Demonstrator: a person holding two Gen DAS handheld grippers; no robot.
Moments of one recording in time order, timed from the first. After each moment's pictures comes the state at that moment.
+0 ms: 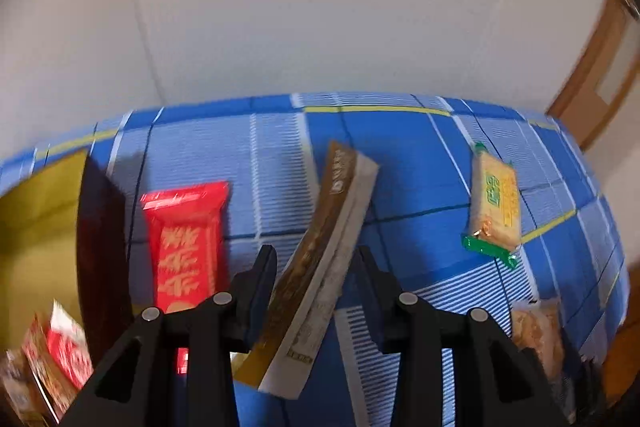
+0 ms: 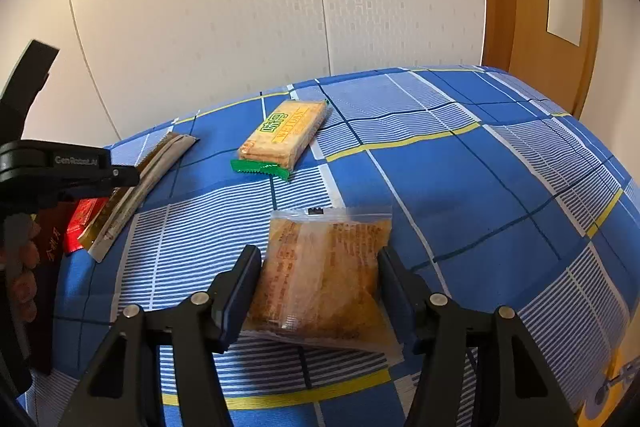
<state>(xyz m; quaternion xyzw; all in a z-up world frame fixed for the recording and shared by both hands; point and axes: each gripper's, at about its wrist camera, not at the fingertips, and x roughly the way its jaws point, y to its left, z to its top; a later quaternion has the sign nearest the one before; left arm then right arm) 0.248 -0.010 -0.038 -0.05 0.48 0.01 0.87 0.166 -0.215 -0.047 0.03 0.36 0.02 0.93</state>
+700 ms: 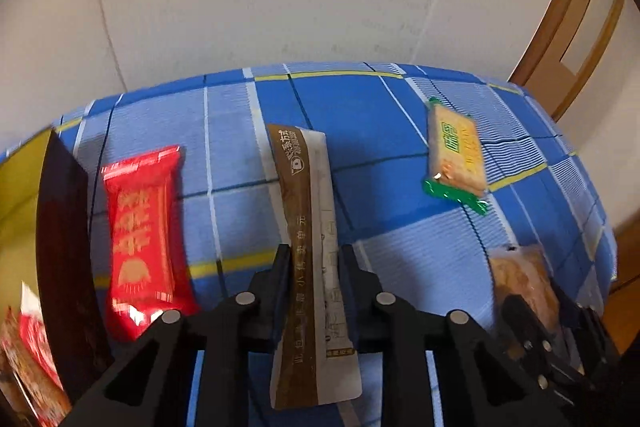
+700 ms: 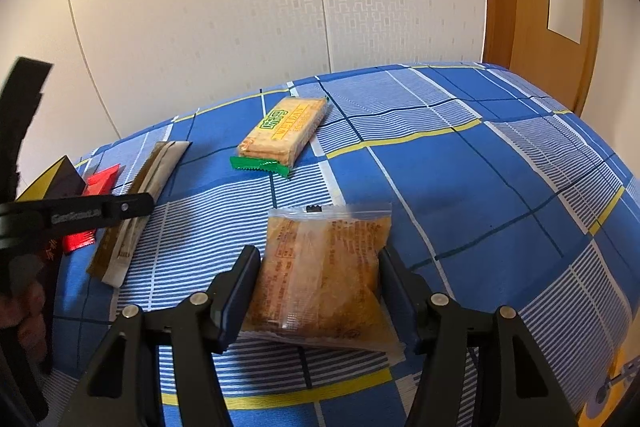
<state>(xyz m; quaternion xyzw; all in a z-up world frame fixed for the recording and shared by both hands) 0.214 -0.020 -0.046 -0.06 0.49 -0.05 0.87 0.167 -0.215 -0.048 0.03 0.37 0.02 0.93</state>
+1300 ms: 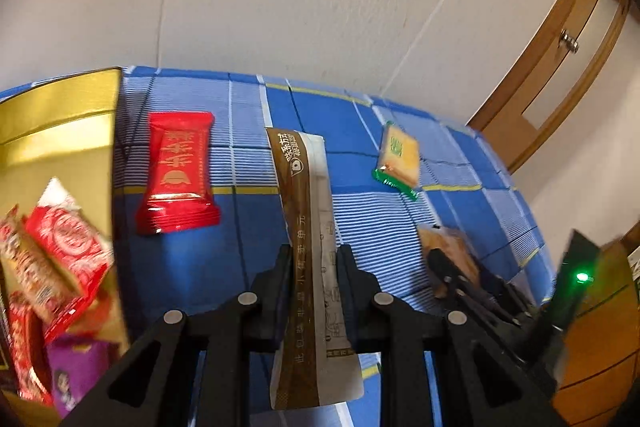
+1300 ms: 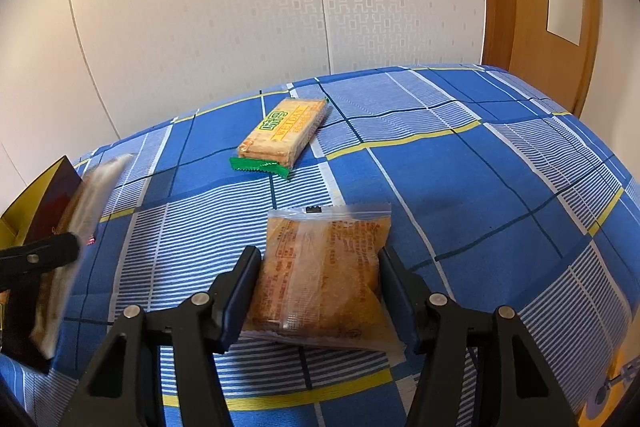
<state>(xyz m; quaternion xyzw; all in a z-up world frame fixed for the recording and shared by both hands) 0.134 0.005 -0.014 -0.17 0.43 -0.08 0.88 0.167 -0.217 -0.048 0.03 0.36 0.02 0.93</state>
